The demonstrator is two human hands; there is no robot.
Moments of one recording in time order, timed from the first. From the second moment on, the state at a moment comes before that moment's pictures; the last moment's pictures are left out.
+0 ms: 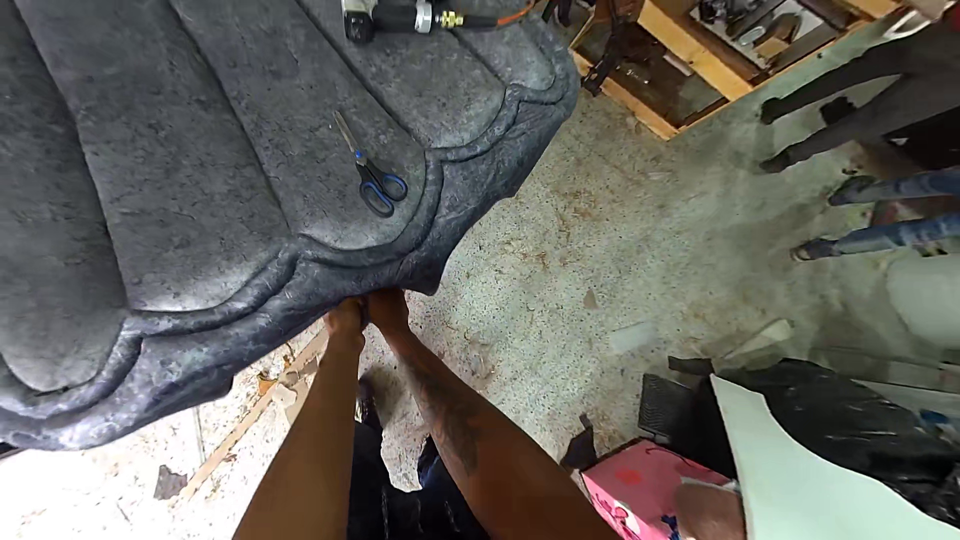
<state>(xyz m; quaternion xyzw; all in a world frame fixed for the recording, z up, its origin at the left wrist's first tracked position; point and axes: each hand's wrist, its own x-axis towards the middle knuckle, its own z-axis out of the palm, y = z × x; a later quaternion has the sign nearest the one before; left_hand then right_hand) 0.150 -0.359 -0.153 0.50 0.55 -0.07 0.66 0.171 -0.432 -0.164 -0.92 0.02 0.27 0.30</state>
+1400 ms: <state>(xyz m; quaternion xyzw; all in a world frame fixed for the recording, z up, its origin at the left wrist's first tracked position) 0.281 -0.406 -0.127 0.55 0.31 0.05 0.78 0.331 -0.494 -0.148 -0.85 0.08 0.17 0.49</state>
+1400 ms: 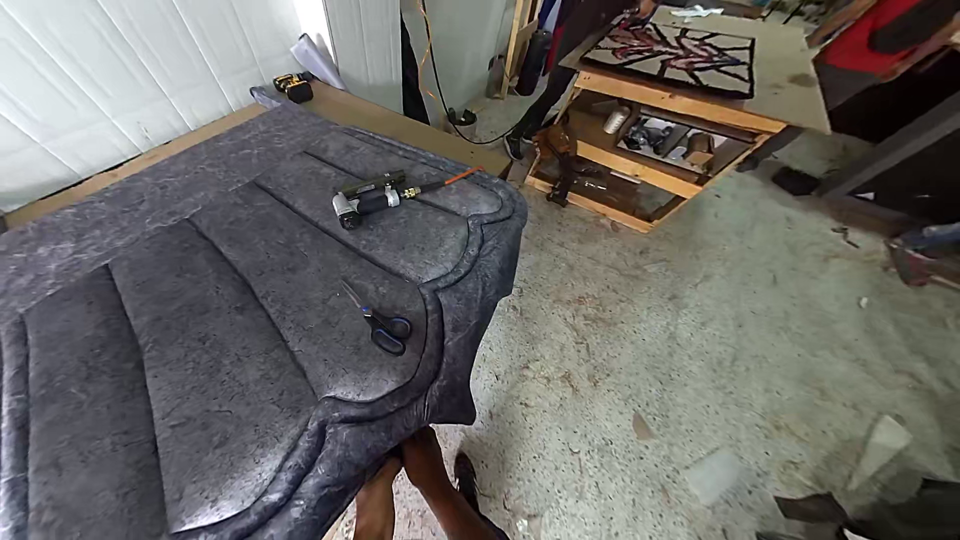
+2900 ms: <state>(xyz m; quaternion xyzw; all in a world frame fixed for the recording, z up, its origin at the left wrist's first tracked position) 0.301 -0.395 -0.180 0.81 0.20 0.10 0.54 0.330 -0.532 -0.146 -0.80 0.06 0.18 0.56</state>
